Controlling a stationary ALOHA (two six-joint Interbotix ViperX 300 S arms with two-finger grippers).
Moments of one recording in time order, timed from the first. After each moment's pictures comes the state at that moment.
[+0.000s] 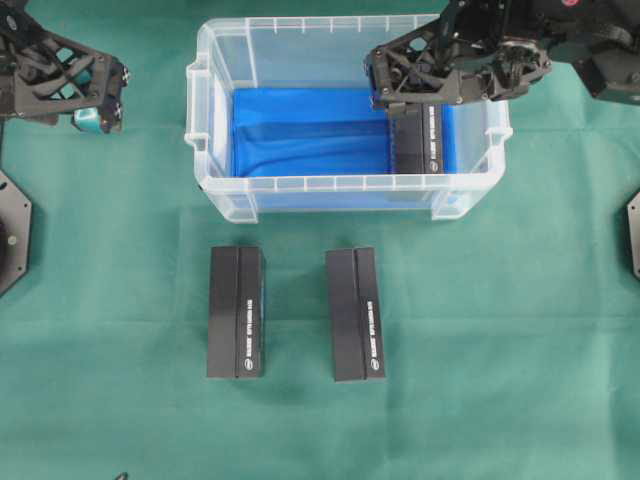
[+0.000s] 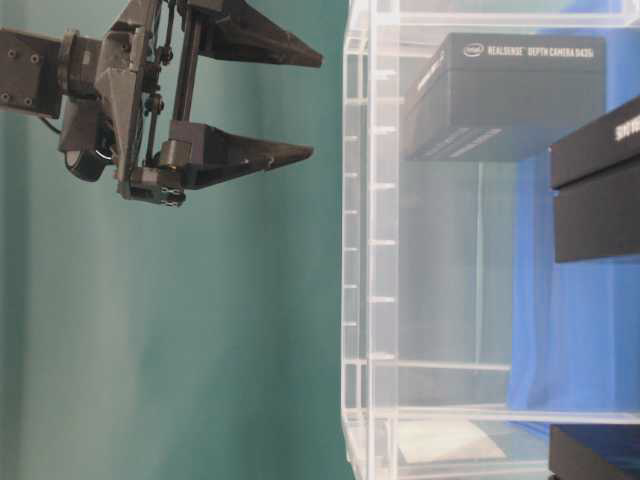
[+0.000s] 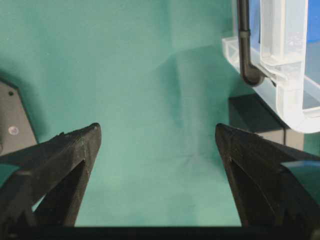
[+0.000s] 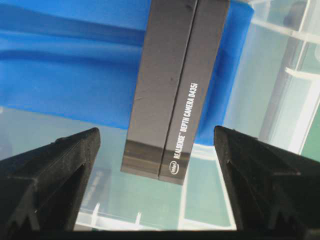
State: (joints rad) left arm 0.31 -0.49 0.46 0.05 1.37 -1.15; right arm -0.22 -0.04 0.10 -0.18 1.25 1.37
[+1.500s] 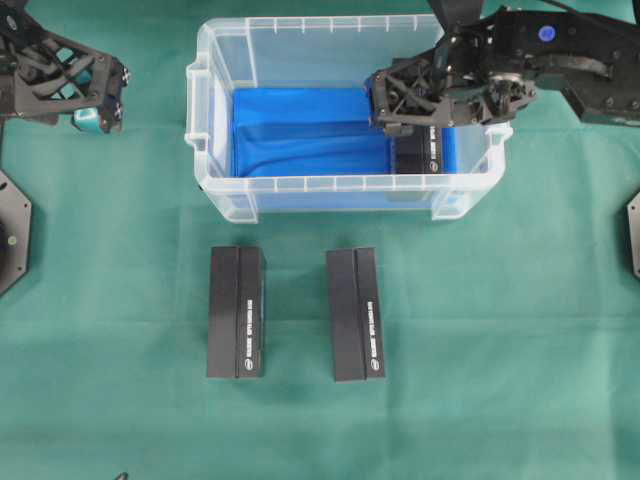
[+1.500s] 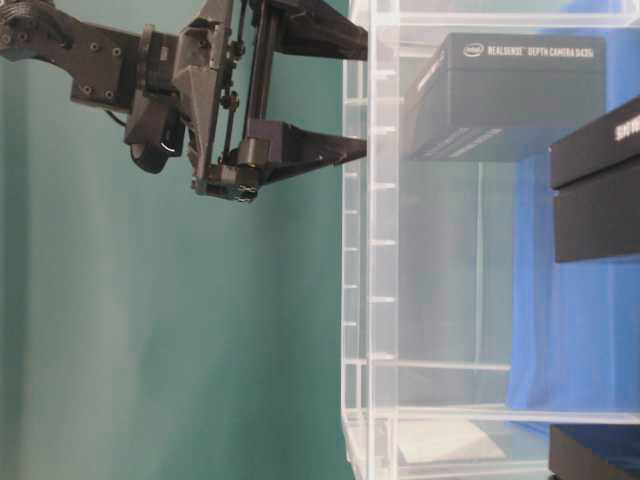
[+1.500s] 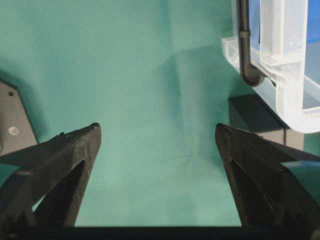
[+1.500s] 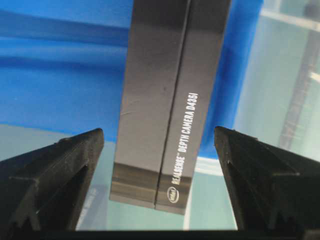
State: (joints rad) left arm 0.31 -0.49 0.46 0.05 1.37 -1.15; right arm -0.22 -0.03 0.25 -0.18 1.08 1.43
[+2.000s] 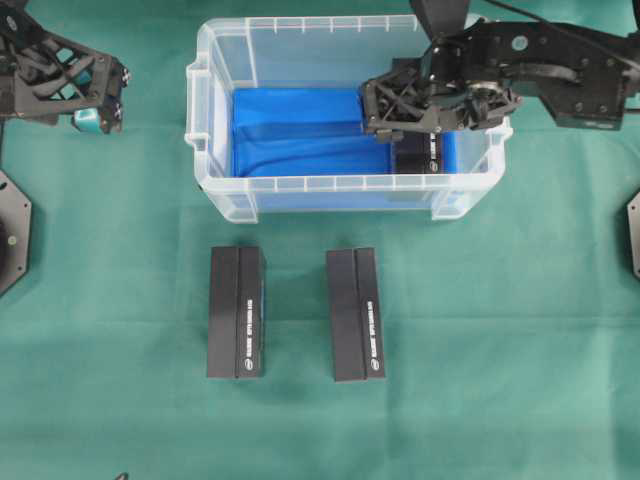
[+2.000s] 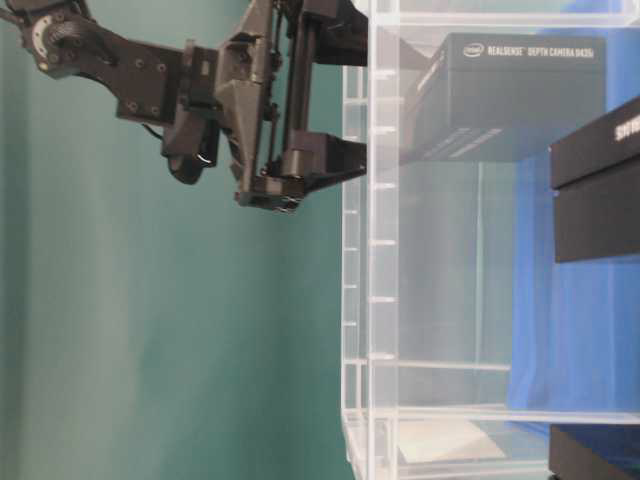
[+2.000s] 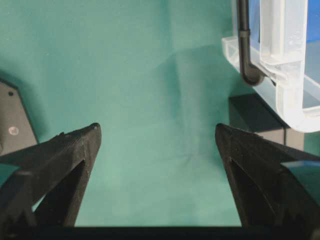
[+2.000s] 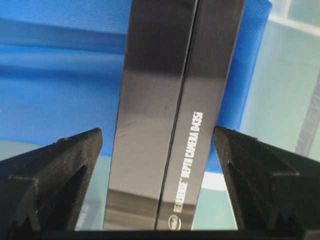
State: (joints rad) left arm 0.30 -0.49 0.46 0.05 1.37 -1.15; right arm -0.23 0.04 0.26 -0.18 1.05 1.43
